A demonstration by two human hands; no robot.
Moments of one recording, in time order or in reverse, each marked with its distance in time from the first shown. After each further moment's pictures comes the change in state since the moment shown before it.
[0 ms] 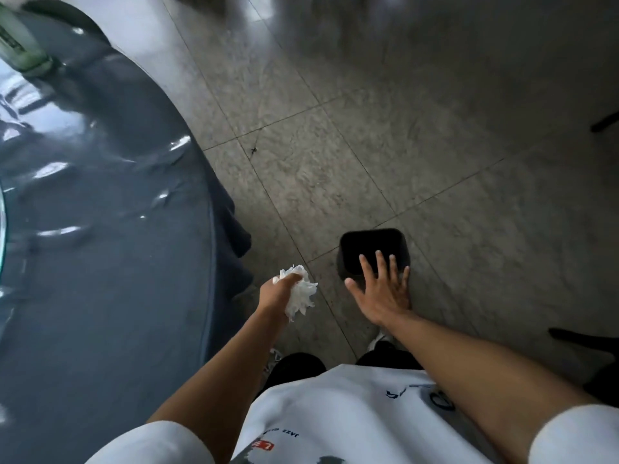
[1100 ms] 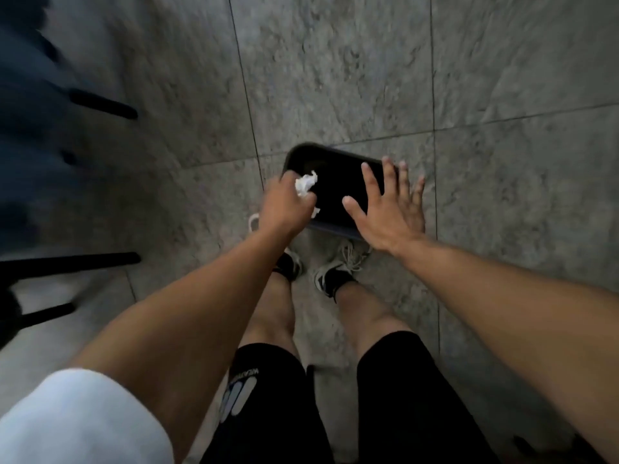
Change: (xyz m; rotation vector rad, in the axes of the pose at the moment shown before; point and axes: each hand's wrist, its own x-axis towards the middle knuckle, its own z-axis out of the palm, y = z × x) left_hand 0.326 -0.106 0.315 0.859 0.293 0.151; right_hand 0.393 0.227 0.099 -0.242 -0.233 -0.374
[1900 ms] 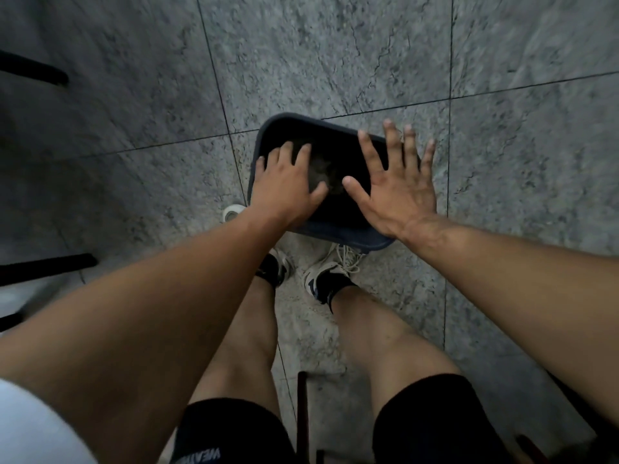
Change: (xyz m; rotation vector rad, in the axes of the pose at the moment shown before) left_hand 0.098 -0.035 0.089 0.539 -0.090 0.296; right_hand 0.091 0.036 0.072 -0.118 0.087 -0.064
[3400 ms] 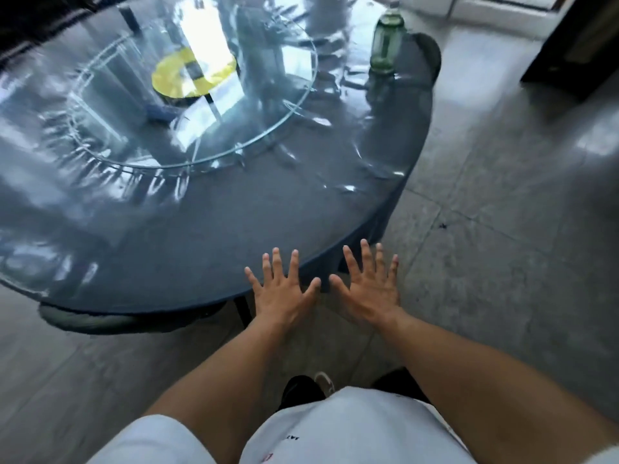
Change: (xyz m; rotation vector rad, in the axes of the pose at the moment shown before) left_hand -0.475 -0.255 -0.353 -0.364 0.460 -0.755; right_hand -0.236 -0.471 -0.397 -0.219 0.200 -0.620
